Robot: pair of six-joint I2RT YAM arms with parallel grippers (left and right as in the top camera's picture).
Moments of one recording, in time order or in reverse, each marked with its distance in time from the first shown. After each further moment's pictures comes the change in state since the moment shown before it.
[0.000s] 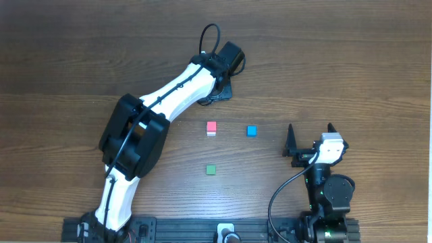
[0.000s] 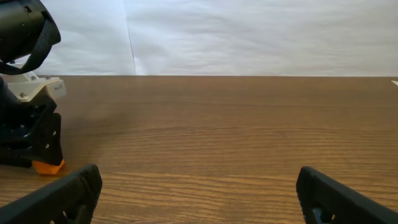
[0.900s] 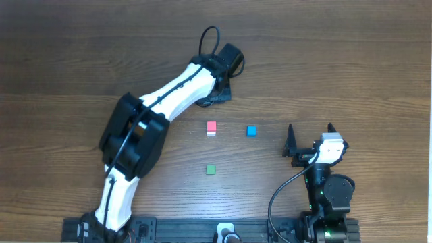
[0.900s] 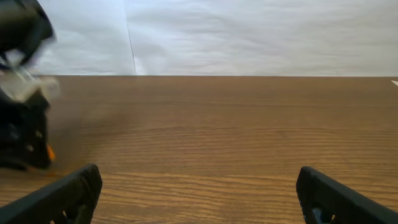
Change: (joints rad) left arm 0.001 -0.020 0.000 -0.048 0.021 0.003; right arm 0.000 0.000 0.000 0.000 0.000 0.000
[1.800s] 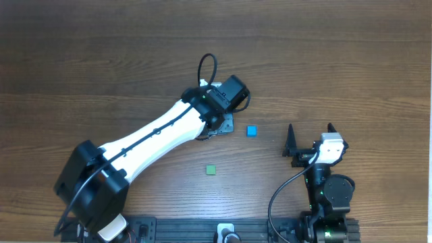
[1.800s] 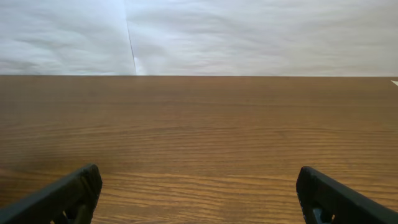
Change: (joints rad) left arm -0.172 -0.389 -0.336 -0.009 0.024 -0.141; right arm 0.000 0.000 0.000 0.000 0.000 0.000
